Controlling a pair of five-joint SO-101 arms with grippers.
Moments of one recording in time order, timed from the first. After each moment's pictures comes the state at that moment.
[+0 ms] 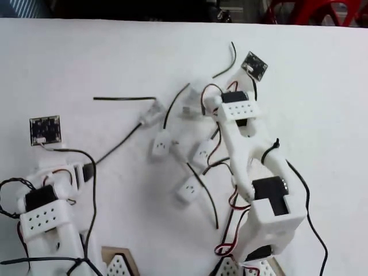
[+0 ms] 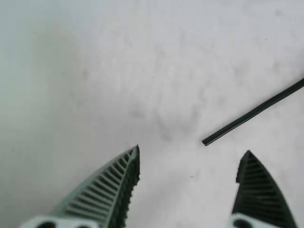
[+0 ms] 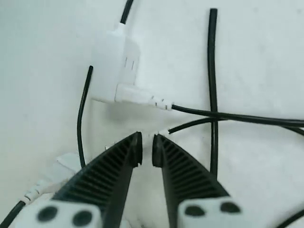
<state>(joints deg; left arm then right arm) -30.1 -56.8 74.6 49.8 -13.8 -12.7 12.3 10.1 45.1 -43.6</state>
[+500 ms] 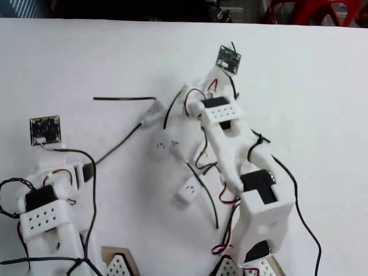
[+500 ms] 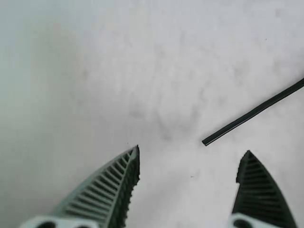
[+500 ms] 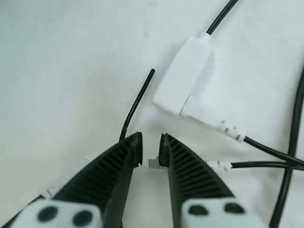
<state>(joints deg) -30.1 -56.8 74.6 49.8 -13.8 -18.2 19.4 10.1 29.3 -35.2</state>
